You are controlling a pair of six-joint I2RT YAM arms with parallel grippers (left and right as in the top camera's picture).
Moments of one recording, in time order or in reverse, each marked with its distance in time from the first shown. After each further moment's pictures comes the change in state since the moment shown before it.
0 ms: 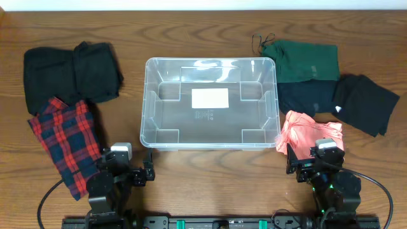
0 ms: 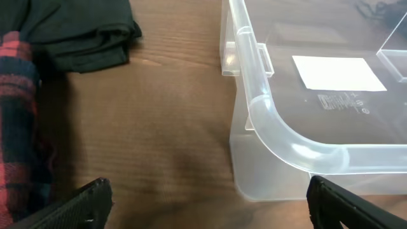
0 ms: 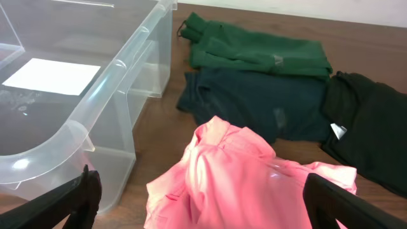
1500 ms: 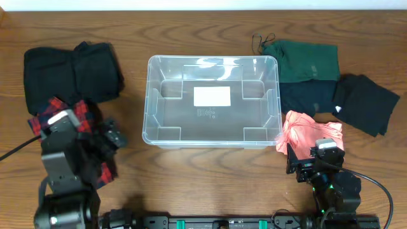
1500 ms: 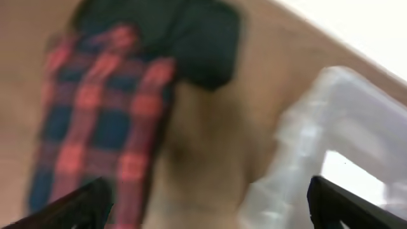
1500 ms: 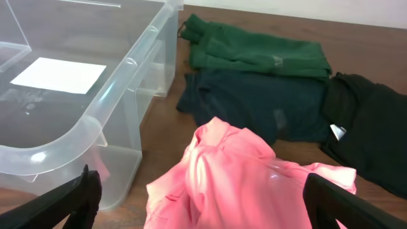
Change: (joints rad) left arm 0.111 0.673 0.750 -0.324 -0.274 -0.407; right arm 0.000 -0.002 0.000 0.002 0.000 0.000
